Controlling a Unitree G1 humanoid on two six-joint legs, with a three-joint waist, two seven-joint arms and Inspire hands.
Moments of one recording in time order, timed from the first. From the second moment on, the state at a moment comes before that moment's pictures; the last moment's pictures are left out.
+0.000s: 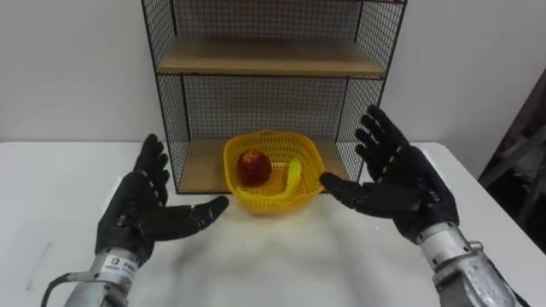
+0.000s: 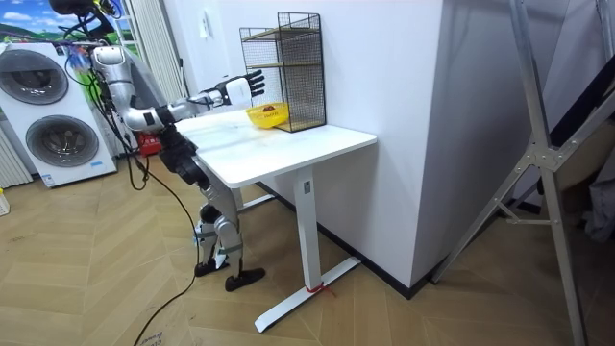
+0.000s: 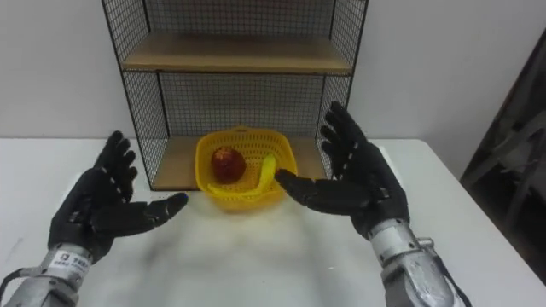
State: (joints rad) left arm 0.38 0.15 0.08 -0.20 -0.31 -0.02 -0.07; right arm 0.31 -0.20 -0.09 -0.21 0.42 0.01 0.21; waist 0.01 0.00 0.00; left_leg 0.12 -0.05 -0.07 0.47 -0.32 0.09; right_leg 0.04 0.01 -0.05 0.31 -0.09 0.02
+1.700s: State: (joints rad) left arm 0.54 0.34 0.51 0.81 -1.19 -0.38 0.96; right arm 0.56 -0.30 -0.55 0.94 1.27 -0.26 -0.94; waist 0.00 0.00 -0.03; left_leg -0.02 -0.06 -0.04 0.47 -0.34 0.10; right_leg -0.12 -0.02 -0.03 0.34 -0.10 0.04
